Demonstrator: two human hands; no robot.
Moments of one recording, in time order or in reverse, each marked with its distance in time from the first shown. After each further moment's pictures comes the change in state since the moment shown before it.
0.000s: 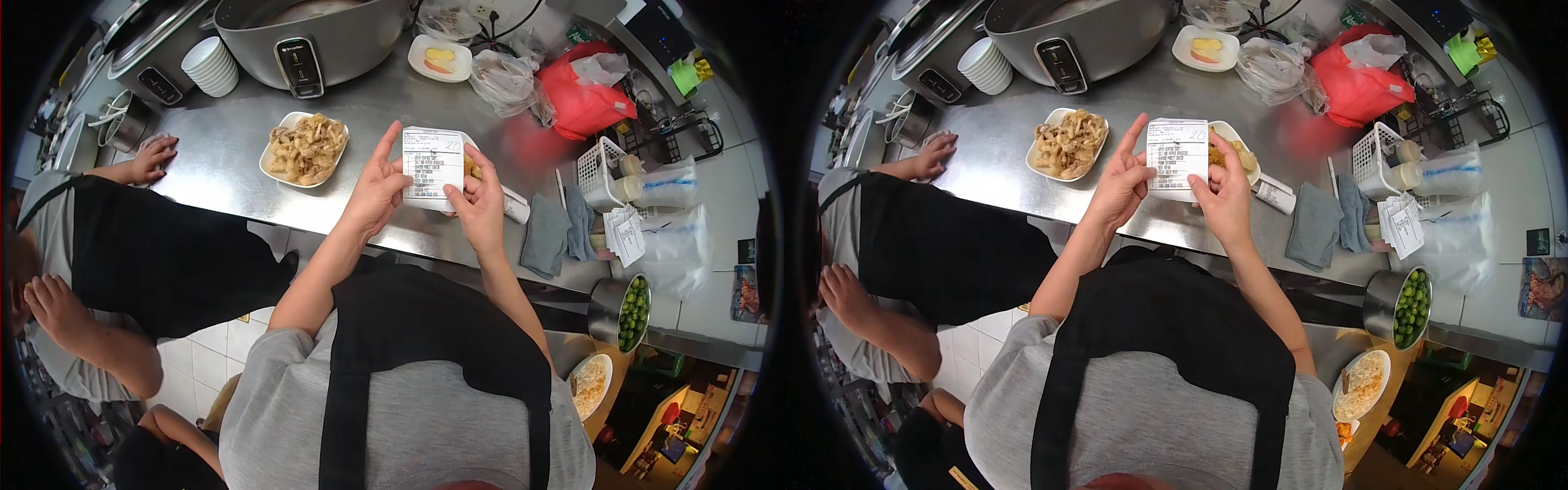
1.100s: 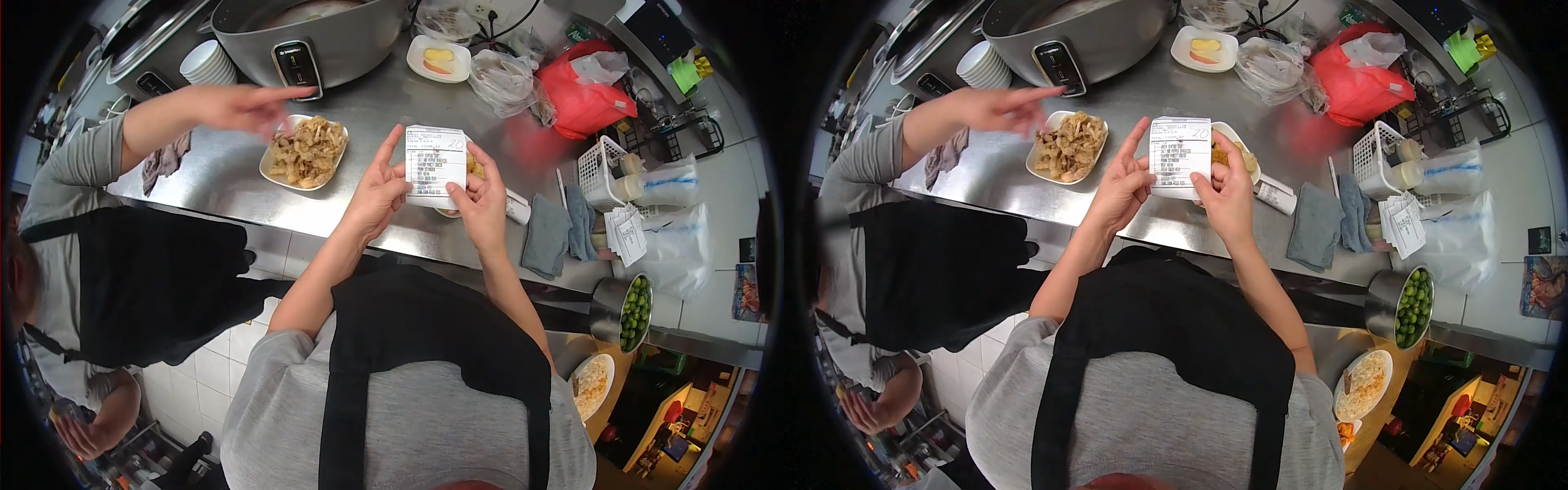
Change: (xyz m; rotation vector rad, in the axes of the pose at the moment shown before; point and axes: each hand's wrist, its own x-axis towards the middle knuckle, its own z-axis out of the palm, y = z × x) left_hand 0.000 0.003 0.005 0.000 -0.002 -0.052; right_hand 0.007 0.007 -0.002 0.008 0.021 -0.026
